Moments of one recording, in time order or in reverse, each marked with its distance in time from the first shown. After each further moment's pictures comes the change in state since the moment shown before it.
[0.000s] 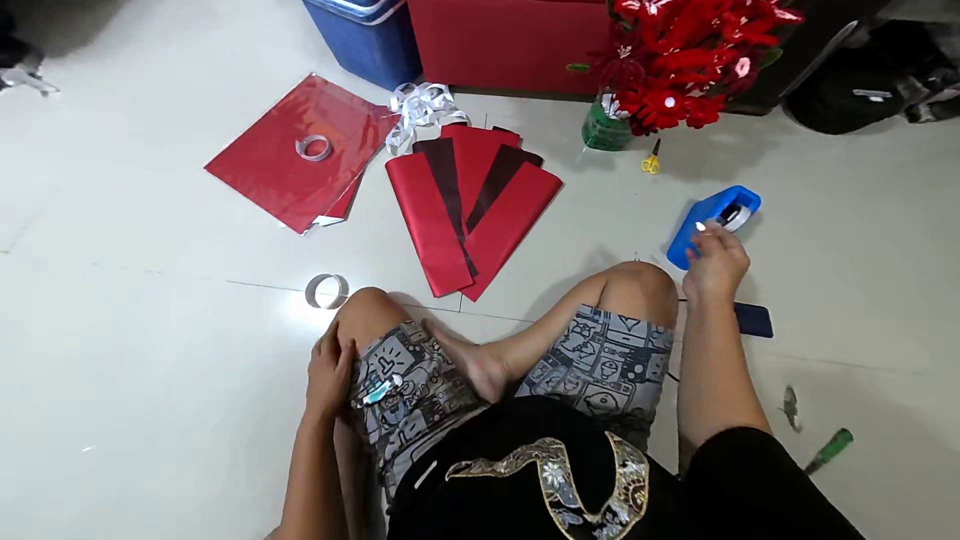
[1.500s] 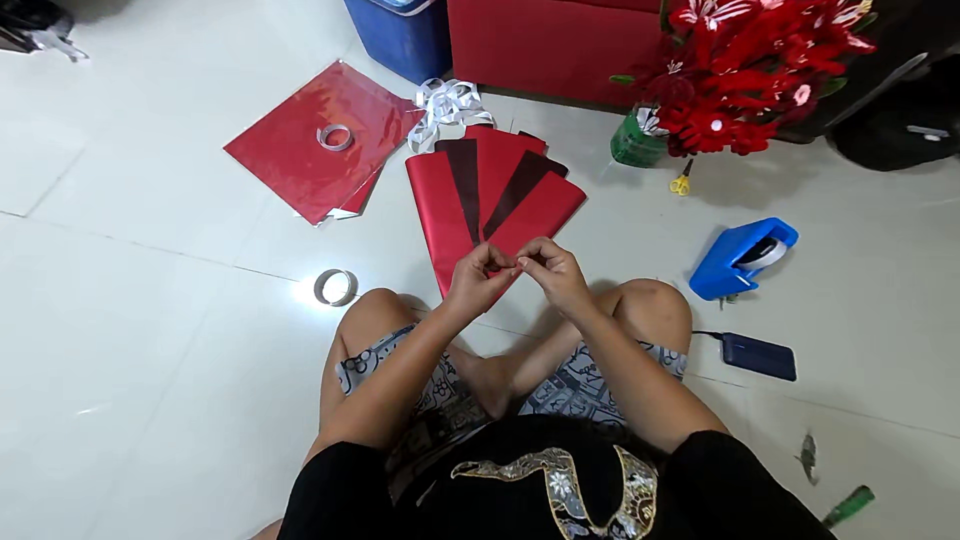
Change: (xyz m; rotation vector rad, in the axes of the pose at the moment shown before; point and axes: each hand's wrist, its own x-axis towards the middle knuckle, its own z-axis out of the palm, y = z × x) left_hand 0.065 0.253 0.082 -0.765 -0.291 0.601; right_hand -0.136 -0.012 0.165 0.036 -1.053 -0.226
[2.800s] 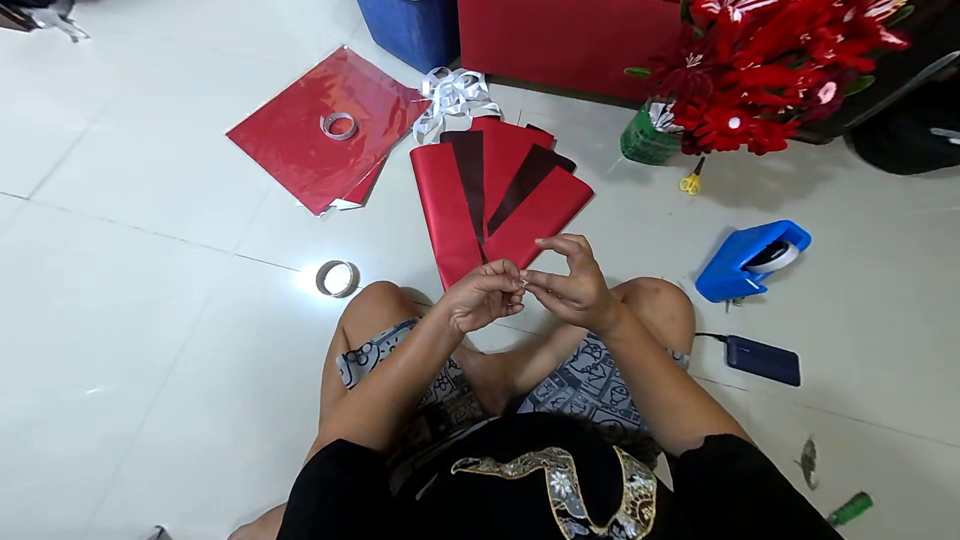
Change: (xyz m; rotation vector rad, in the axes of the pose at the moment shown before) left_hand -0.006 0.024 -0.007 -0.827 -0.212 -0.784; right_hand -0.004 0.006 -0.025 -0.582 -0.094 -0.828
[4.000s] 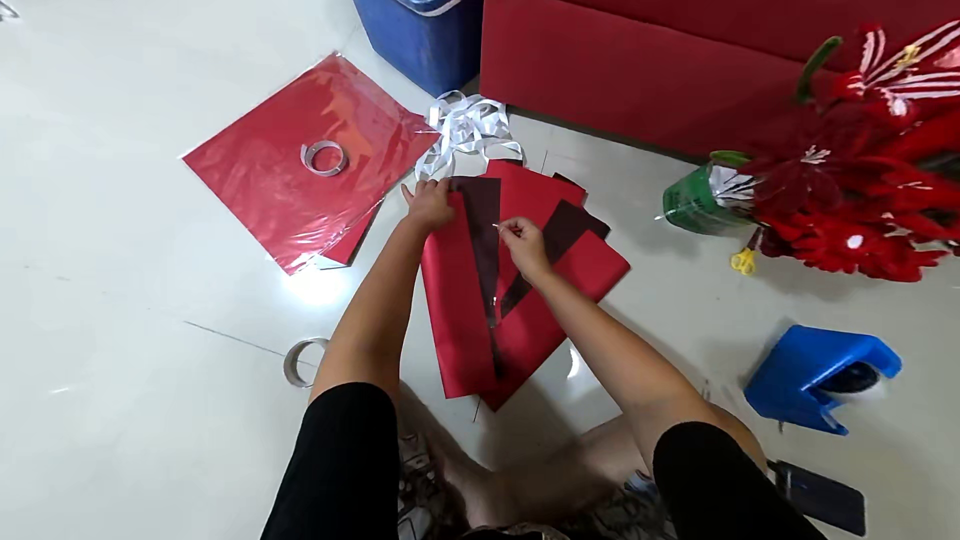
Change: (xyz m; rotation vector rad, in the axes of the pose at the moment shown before) left_hand 0.224 0.213 -0.228 1.652 0.666 0.079; right_hand 0.097 0.240 0.159 0.334 -0.004 1.149
